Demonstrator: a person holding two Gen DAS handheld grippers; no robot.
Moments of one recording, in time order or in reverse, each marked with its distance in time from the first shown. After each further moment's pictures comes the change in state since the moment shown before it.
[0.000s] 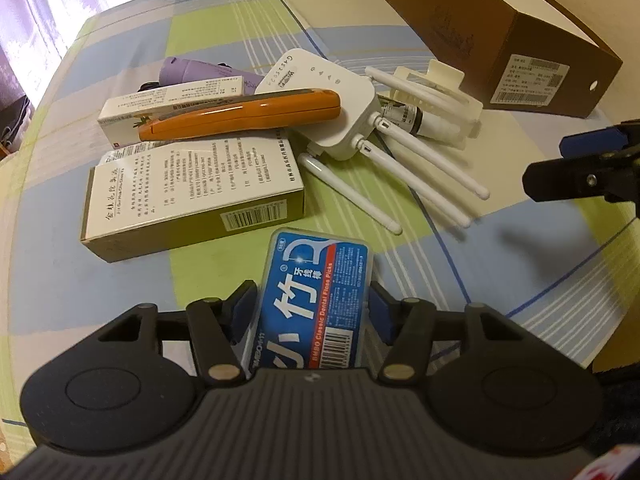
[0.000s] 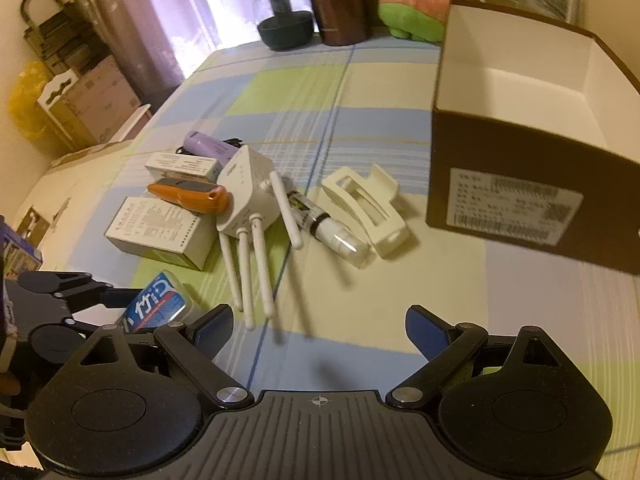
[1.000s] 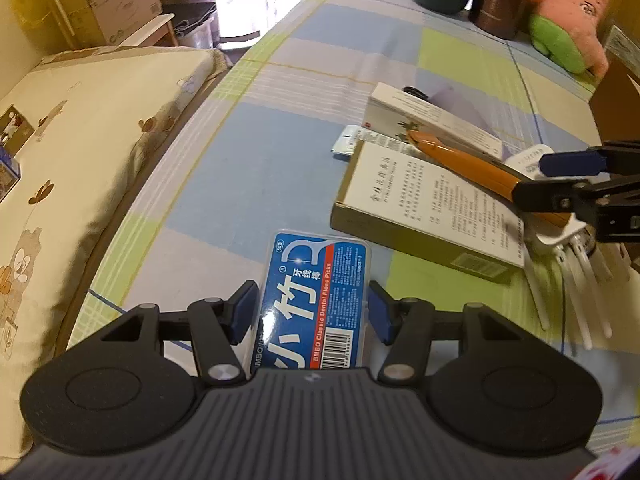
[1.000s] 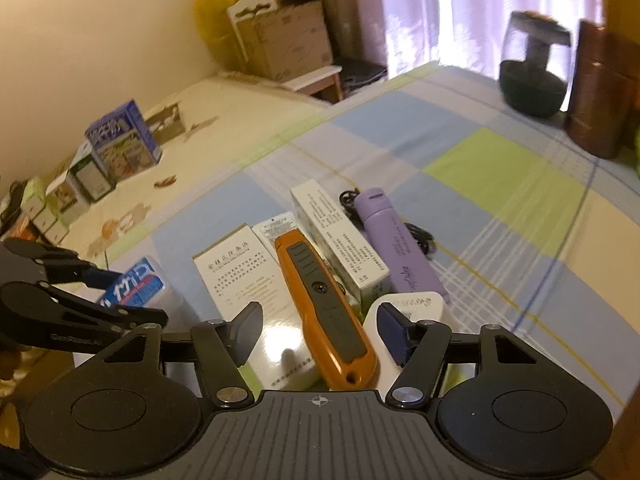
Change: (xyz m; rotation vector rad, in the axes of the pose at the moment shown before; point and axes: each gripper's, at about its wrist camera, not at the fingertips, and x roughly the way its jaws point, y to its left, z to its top) left arm -0.044 0.096 -0.018 -0.547 -0.010 0.320; right arm 0.114 0.087 0.099 -0.551 0.053 0.390
